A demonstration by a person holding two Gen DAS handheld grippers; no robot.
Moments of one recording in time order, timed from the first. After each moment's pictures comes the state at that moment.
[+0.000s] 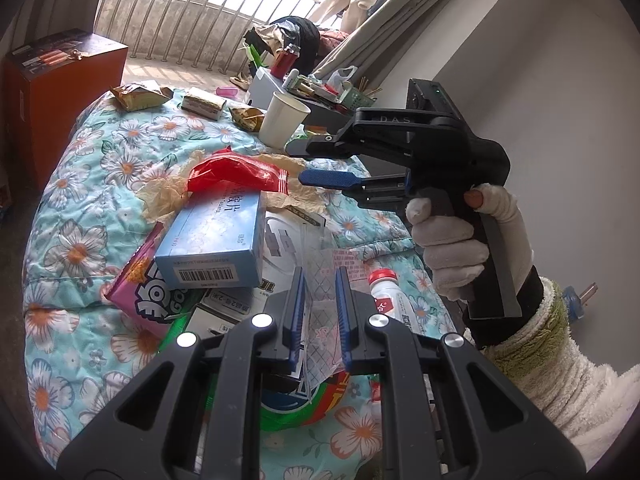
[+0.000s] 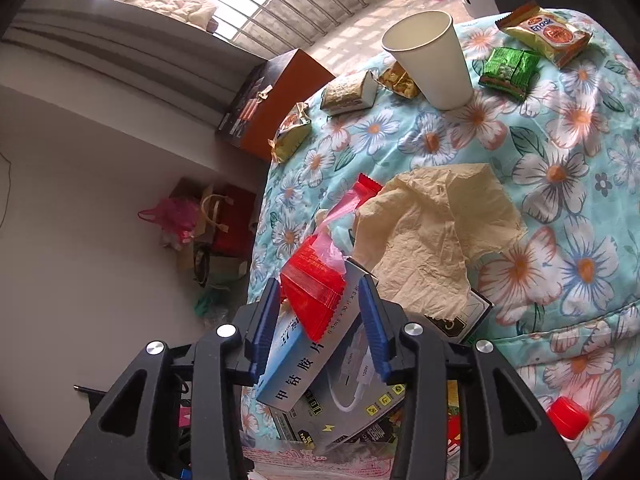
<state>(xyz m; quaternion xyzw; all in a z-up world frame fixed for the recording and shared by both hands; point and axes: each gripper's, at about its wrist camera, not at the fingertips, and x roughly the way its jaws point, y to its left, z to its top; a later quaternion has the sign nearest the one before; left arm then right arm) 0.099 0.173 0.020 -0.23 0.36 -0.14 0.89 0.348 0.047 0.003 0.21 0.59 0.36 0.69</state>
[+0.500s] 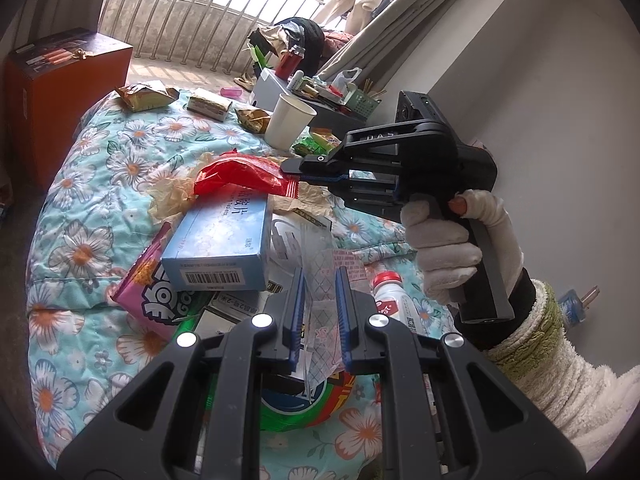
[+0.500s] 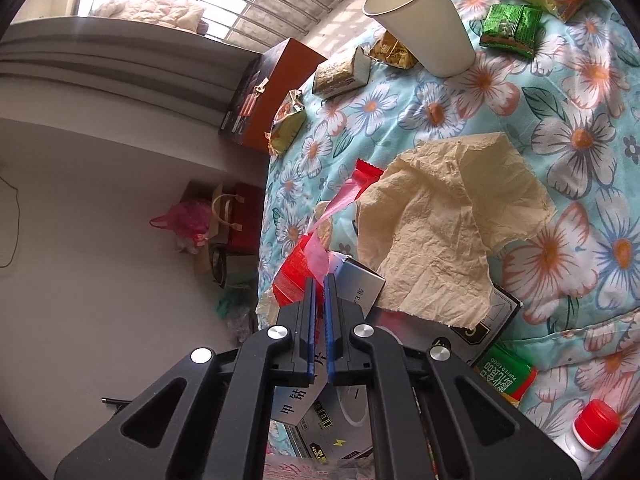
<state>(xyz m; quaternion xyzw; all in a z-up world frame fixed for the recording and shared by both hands) 0.099 0.179 0.021 -0.24 0.36 -0.13 0.89 0.350 0.049 -0.006 0.26 0.59 0.38 0.66</state>
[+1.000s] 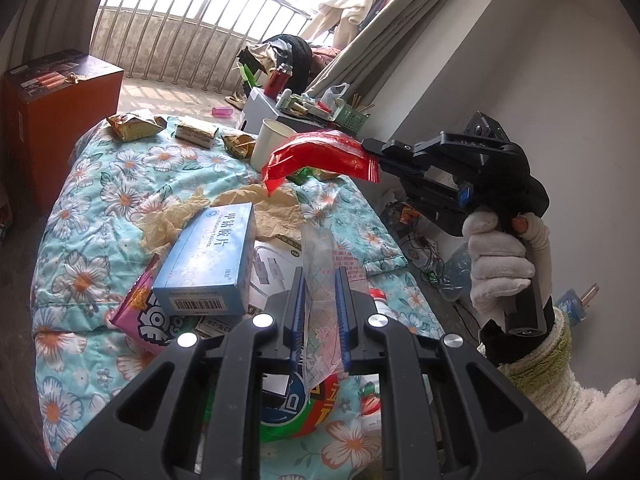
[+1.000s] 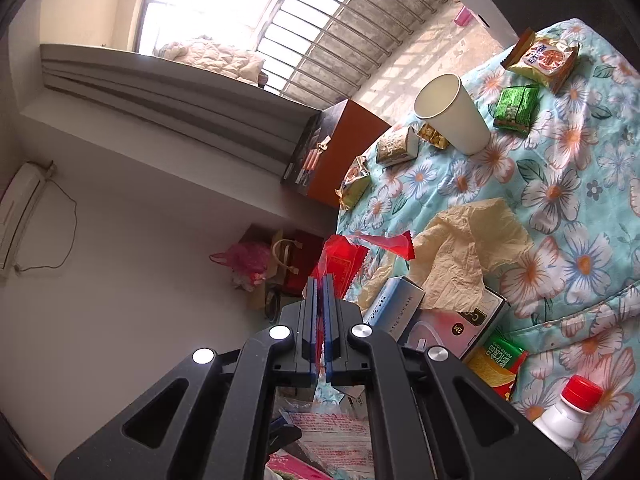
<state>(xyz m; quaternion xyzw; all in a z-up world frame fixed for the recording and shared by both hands) 0.098 0.170 0.049 -0.22 0.32 -0.14 0.91 0.323 -0.037 0.063 0.34 0.47 0.43 0.69</state>
